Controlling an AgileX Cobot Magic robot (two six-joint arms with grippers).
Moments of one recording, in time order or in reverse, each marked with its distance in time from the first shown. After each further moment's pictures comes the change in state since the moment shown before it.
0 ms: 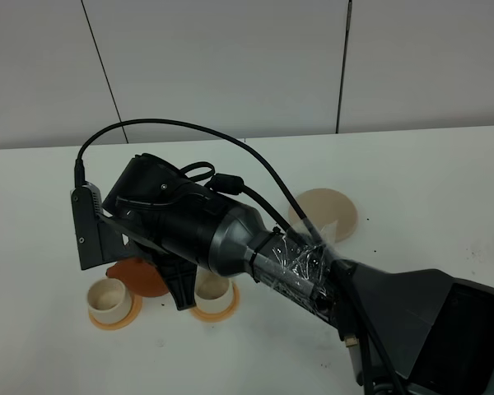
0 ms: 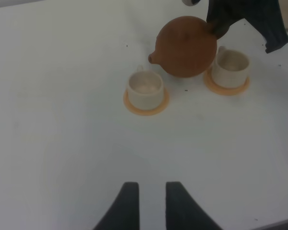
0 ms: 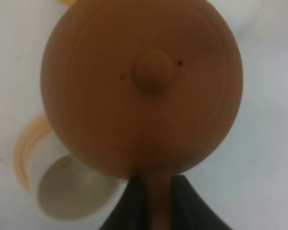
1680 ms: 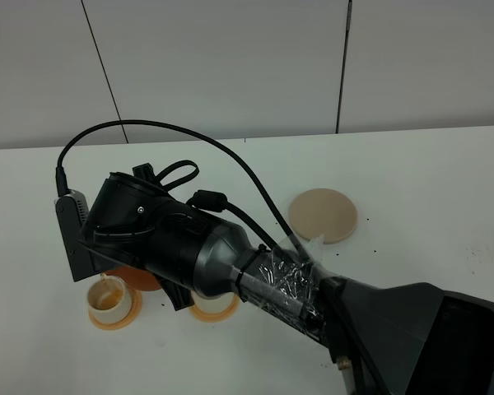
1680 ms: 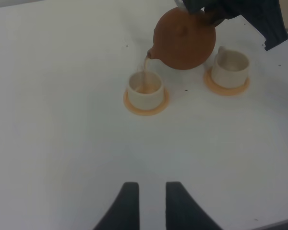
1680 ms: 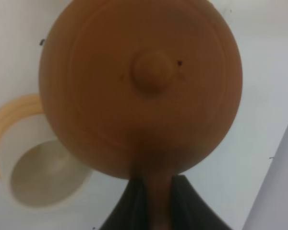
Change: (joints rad) left arm 0.000 0.000 0.000 0.000 0.000 0.000; right arm 0.049 0.000 0.000 -0.136 0.000 0.015
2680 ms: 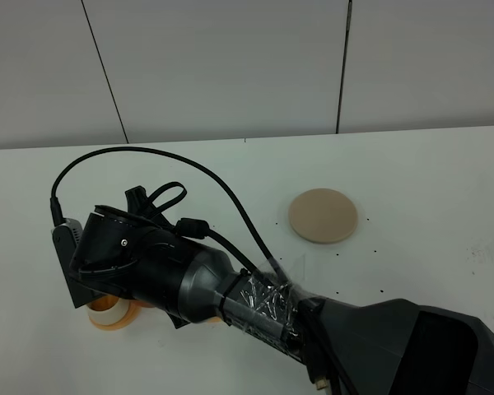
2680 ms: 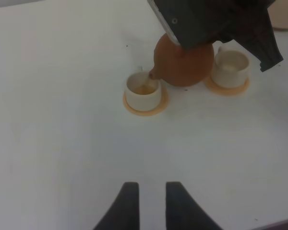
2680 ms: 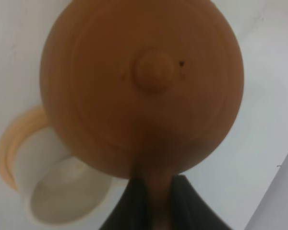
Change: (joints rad) left arm 0.000 0.000 0.000 0.000 0.000 0.000; right arm 0.033 0.050 0.000 -0.051 0.011 0.001
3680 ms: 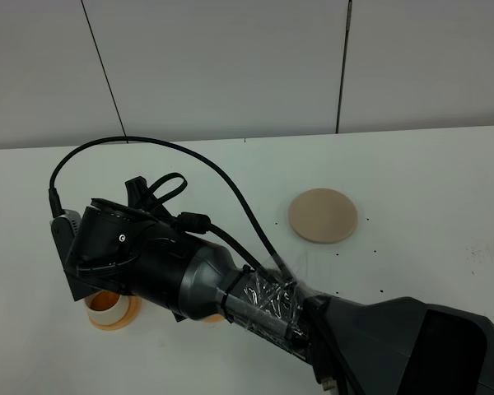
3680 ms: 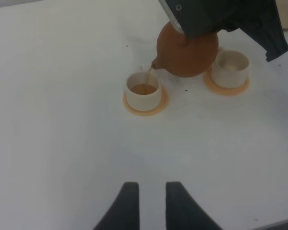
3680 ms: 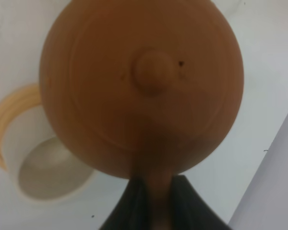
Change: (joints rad) left arm 0.000 0.000 0.000 0.000 0.000 0.000; right arm 0.004 -0.022 0.000 -0.027 0.025 0.005
